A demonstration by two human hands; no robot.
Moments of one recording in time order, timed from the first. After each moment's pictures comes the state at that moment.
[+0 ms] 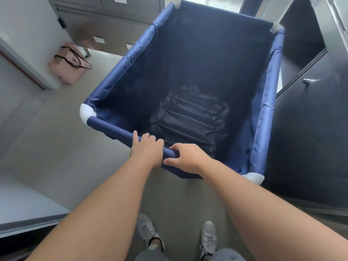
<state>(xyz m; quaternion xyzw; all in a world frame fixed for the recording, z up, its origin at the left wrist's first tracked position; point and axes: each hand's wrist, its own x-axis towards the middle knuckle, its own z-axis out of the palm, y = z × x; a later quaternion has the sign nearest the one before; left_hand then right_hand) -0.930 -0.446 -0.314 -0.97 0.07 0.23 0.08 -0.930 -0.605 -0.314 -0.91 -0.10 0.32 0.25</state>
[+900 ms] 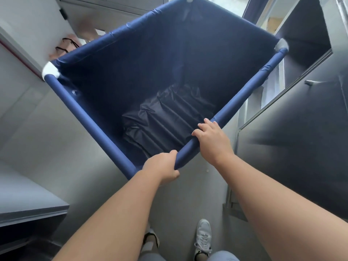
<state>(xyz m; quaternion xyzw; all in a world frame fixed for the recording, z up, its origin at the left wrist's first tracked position) -0.962 -0.489 -0.334 -0.94 0.05 0.30 -0.16 -0.903 -0.673 -0.315 -0.98 -0.18 0.09 0.04</state>
